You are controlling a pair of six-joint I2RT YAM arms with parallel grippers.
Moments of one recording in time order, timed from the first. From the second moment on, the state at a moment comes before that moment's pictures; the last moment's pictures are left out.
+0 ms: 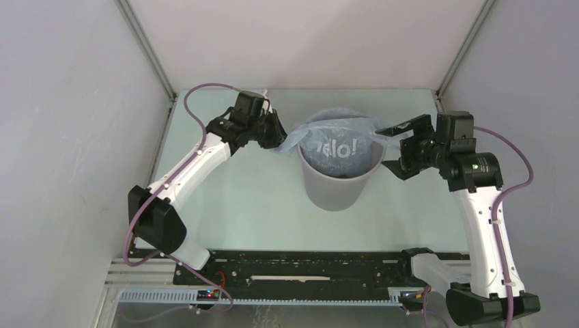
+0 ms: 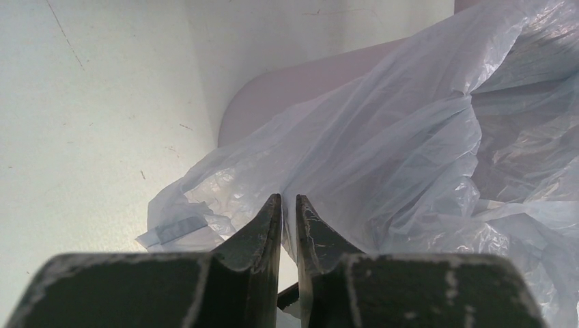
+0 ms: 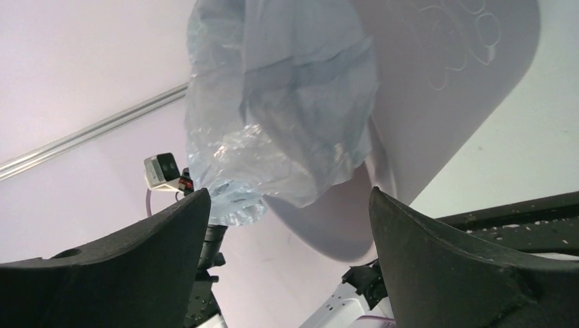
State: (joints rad) left arm -0.50 1.54 1.44 -0.61 0.24 -0.68; right arm 0.07 1.03 1.38 -1.07 -0.29 1.33
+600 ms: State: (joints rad) left arm -0.50 1.53 1.42 -0.61 0.24 -0.68; right arm 0.14 1.04 1.36 -1.00 -0.08 1.51
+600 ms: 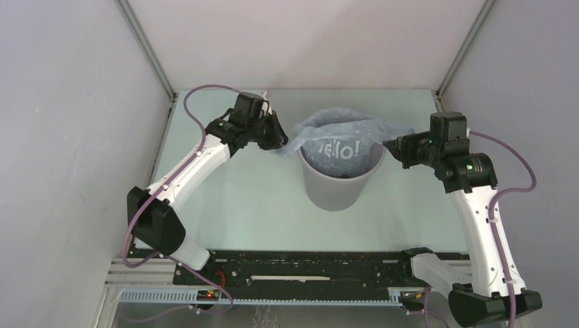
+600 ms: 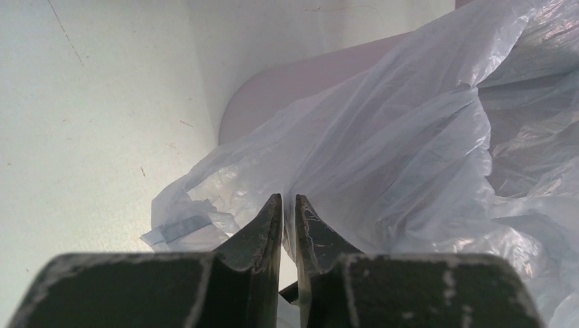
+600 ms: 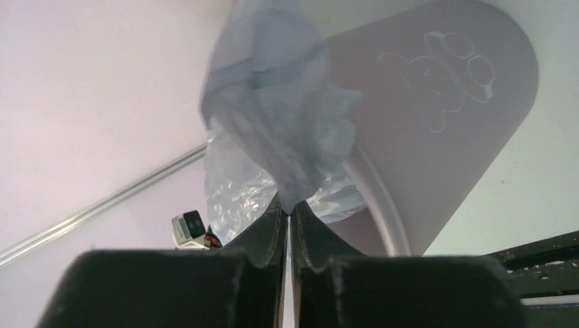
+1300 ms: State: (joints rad) left arm -0.50 1.52 1.37 -0.60 0.25 -0.68; right arm -0.13 0.83 1.07 -1.01 -0.45 1.03
